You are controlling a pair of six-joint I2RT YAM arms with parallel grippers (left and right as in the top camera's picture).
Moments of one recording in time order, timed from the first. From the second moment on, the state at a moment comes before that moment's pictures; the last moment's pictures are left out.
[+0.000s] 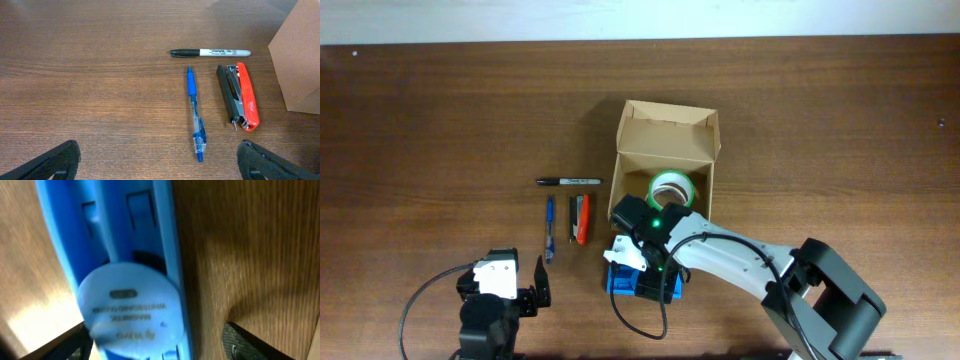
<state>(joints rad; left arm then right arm) -0.10 0.01 0.20 -0.71 -0.15 -0.04 0.85 1.82 1.09 -0.84 -0.14 -0.44</state>
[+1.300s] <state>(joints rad) -0.10 0.01 0.20 -0.71 -0.15 -0.04 0.85 1.81 1.54 -1.11 -0.06 -0.28</state>
